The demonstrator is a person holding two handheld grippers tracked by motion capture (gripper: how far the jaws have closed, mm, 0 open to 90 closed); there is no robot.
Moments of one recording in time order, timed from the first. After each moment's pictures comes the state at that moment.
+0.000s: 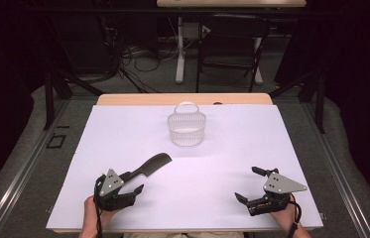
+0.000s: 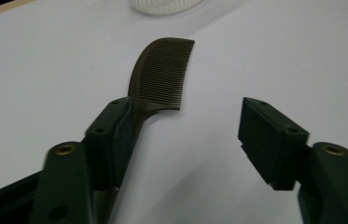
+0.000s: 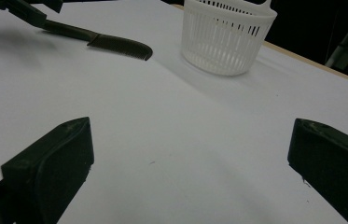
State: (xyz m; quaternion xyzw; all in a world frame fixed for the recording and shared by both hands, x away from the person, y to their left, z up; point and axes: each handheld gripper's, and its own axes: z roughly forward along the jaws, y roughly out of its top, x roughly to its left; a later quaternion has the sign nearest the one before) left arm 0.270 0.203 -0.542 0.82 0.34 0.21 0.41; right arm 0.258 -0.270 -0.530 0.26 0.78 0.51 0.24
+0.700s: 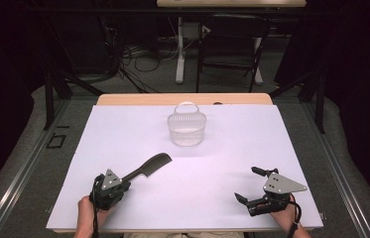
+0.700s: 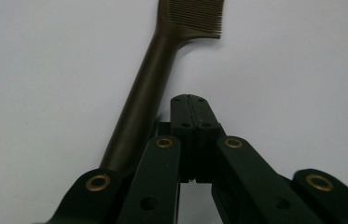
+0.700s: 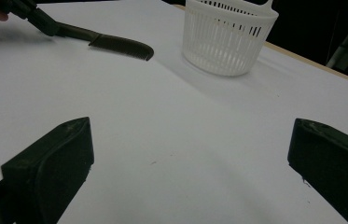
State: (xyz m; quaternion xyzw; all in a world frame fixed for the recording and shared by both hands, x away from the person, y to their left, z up) left arm 0.280 0.220 -0.553 0.84 0.39 0.18 0.32; right arm 0.257 -0.269 -0.530 0.26 0.78 0.51 0.24
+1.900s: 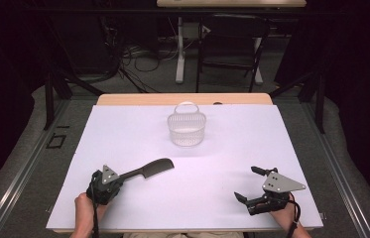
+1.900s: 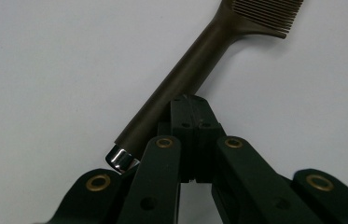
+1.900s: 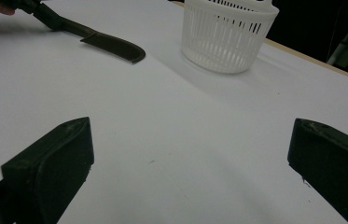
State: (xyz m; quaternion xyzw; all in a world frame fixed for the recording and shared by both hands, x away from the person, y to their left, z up) left arm 0.291 0.227 -0.554 0.83 0.42 0.22 0.28; right arm 0.260 -0.269 -0.531 0.26 0.79 0.51 0.24
